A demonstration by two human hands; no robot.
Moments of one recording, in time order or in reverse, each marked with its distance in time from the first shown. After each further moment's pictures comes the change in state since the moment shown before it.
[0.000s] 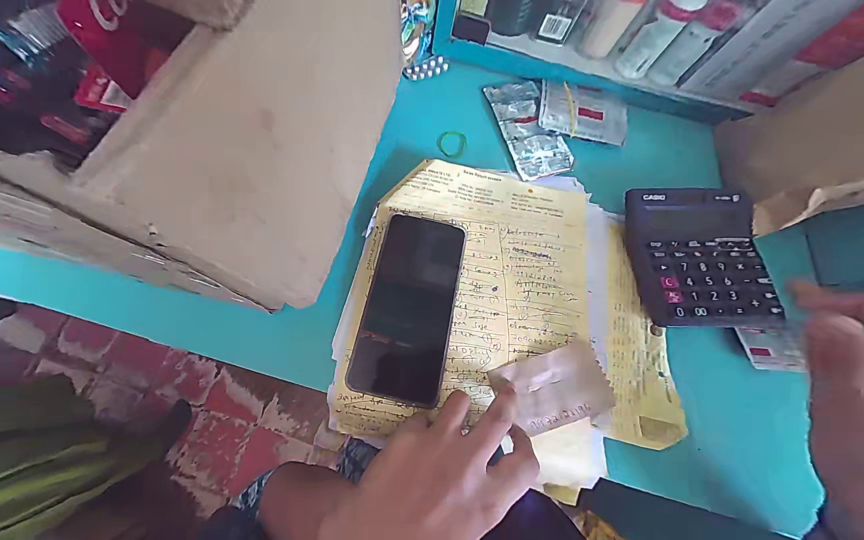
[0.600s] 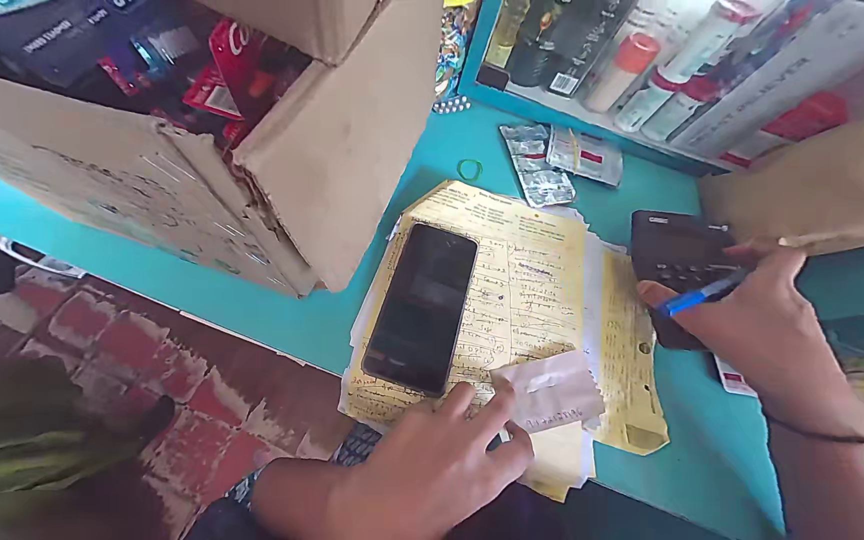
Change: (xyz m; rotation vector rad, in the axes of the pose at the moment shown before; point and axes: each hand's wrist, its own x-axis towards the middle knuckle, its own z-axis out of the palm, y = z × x) left_hand -0.003 -0.001 0.003 -0.012 0.028 0.022; right_hand 0.073 -0.021 0.030 -0.200 -0.267 0.276
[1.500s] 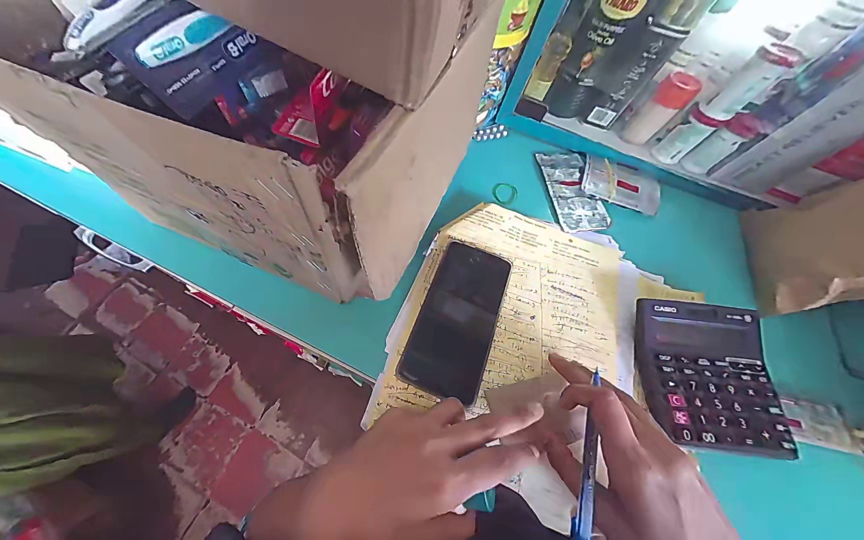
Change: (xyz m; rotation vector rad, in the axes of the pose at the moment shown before) left_hand -0.036 -0.025 -0.016 -0.358 0.101 -0.003; right_hand -0.123 -0.054 0.044 0.014 -0.130 -0.806
